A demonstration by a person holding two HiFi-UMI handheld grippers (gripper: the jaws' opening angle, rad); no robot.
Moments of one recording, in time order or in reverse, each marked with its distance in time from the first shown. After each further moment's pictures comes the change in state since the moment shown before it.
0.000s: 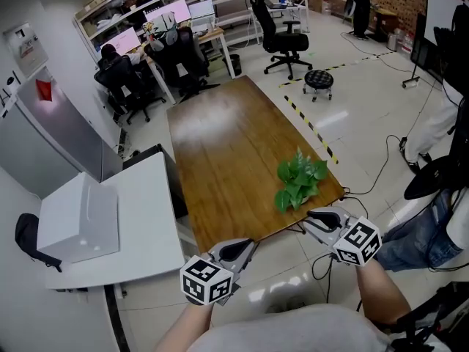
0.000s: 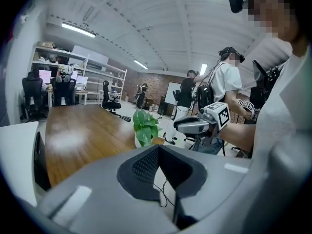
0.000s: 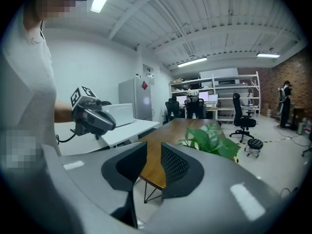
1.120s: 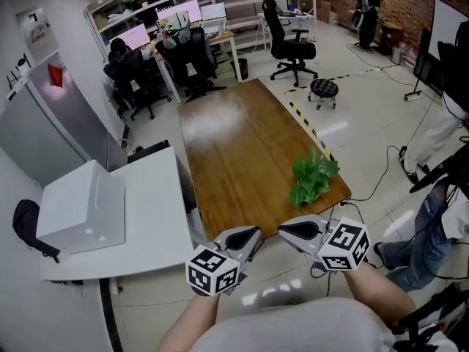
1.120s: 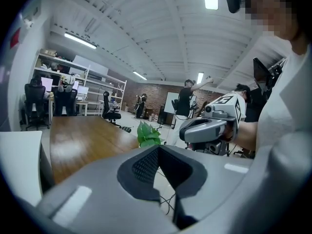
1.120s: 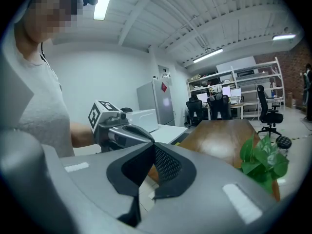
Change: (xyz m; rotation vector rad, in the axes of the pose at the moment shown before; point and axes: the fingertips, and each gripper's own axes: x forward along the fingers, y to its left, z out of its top) left arm -0.036 0.012 0.021 0.032 -0.124 0.002; right arm 0.047 0.122 0.068 0.018 -0.008 0.252
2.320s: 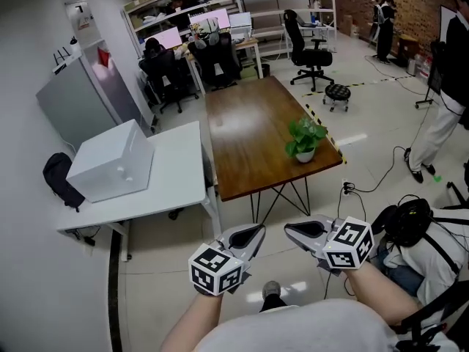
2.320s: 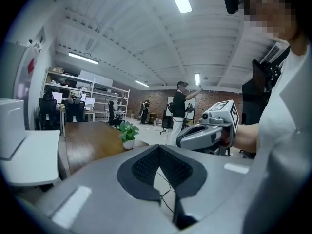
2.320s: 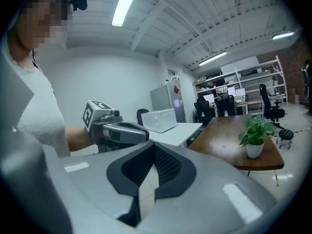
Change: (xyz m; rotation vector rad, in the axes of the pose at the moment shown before) left arm -0.121 -0.239 -0.048 0.064 -0.065 0.120; right arm -0.143 0.211 -0.059 0.013 -0.042 0.068
